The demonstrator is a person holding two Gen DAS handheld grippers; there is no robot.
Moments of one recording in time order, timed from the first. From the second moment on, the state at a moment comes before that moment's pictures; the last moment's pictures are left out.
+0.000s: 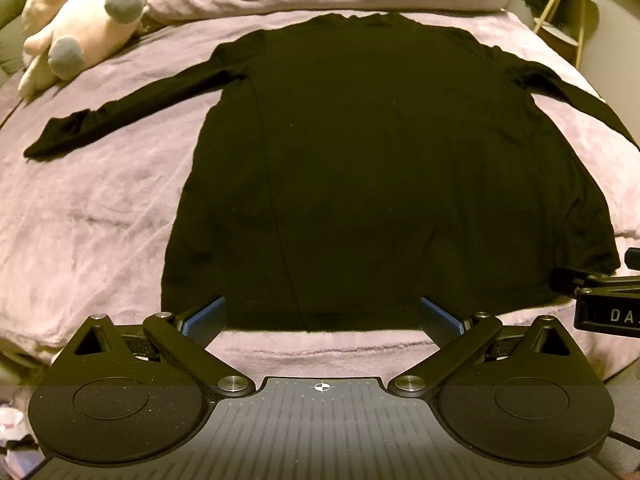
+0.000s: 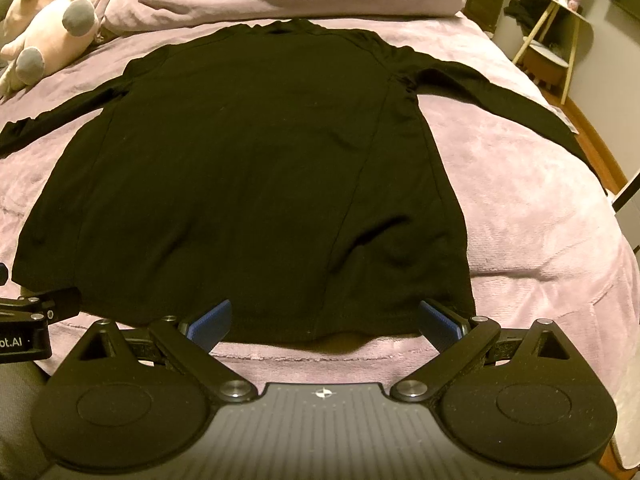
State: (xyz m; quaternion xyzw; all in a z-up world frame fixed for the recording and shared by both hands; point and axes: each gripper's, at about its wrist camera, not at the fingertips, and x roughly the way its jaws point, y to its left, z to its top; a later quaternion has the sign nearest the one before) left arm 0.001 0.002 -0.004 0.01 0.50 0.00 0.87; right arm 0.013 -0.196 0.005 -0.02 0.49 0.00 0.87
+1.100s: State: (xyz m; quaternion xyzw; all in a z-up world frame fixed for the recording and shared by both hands) left arm 0.004 0.002 -0.009 0.02 0.50 0.01 0.86; right arm 0.016 -0.200 0.000 -0.01 0.50 0.00 0.87
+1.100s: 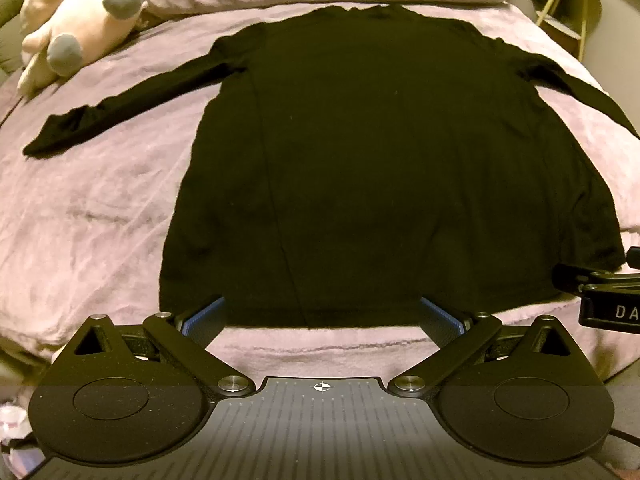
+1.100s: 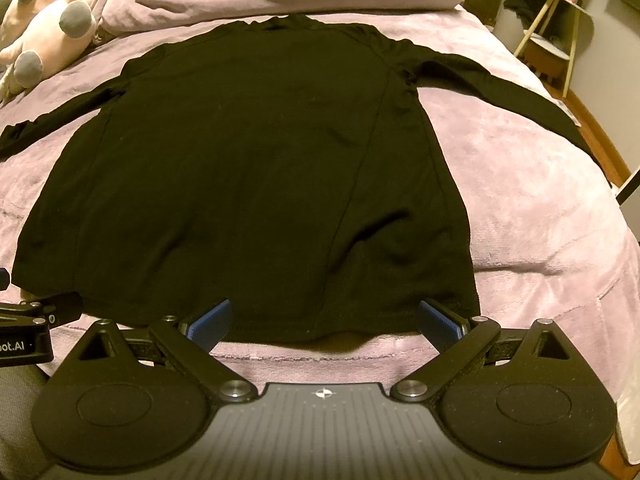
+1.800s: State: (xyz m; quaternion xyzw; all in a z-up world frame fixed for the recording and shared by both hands) left arm 0.014 -0.001 -0.016 0.02 0.52 0.00 0.85; right arm 0.020 -0.213 -0.008 0.04 0.49 0.03 0.87
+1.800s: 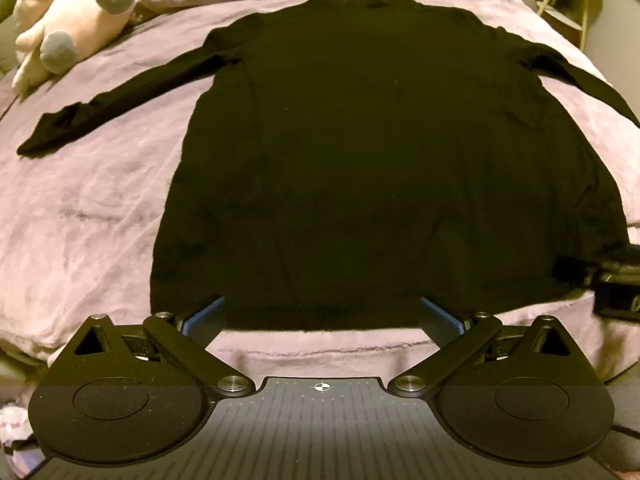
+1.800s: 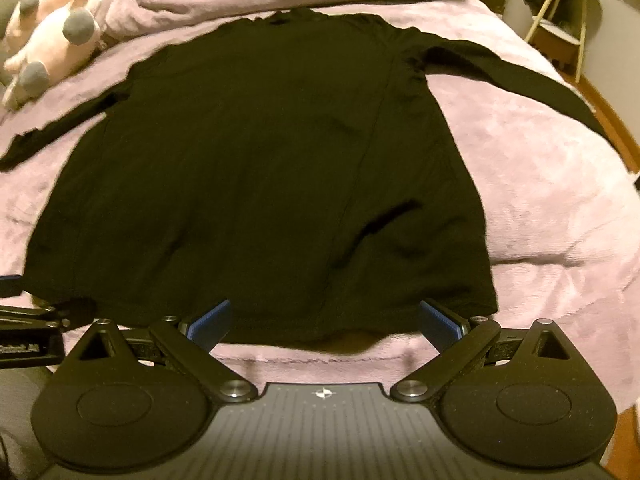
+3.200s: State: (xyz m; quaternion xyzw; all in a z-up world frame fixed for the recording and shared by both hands) left arm 0.107 0.030 -0.061 -0.08 0.46 0.11 0.88; right arm 0.176 -0.598 -0.090 0.46 0.21 -0.27 0.82
